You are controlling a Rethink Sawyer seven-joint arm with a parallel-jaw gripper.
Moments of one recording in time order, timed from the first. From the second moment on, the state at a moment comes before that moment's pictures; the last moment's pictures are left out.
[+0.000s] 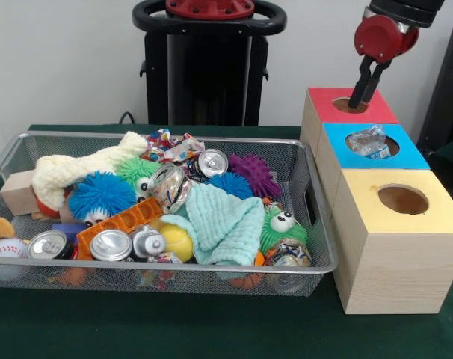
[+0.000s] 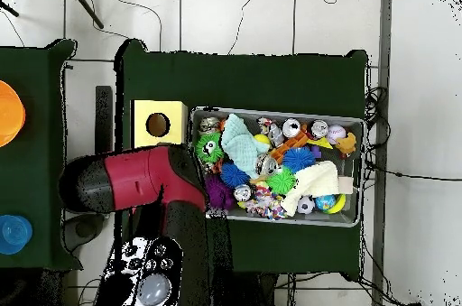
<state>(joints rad) 0.20 -0.75 -0.15 1.54 -0.16 0.79 1.03</state>
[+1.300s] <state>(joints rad) 0.21 -0.70 -0.15 1.59 -0.16 0.79 1.03</state>
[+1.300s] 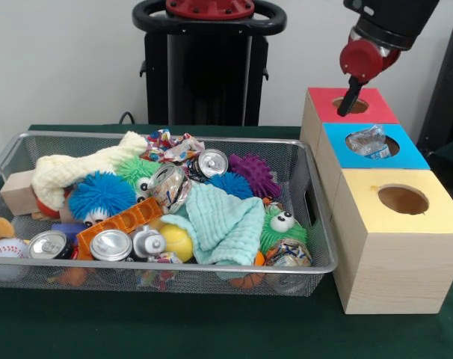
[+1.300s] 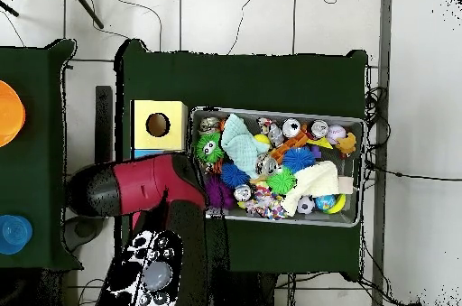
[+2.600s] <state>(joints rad) 0.33 -0.60 -0.18 1.48 -0.16 0.83 1.03</state>
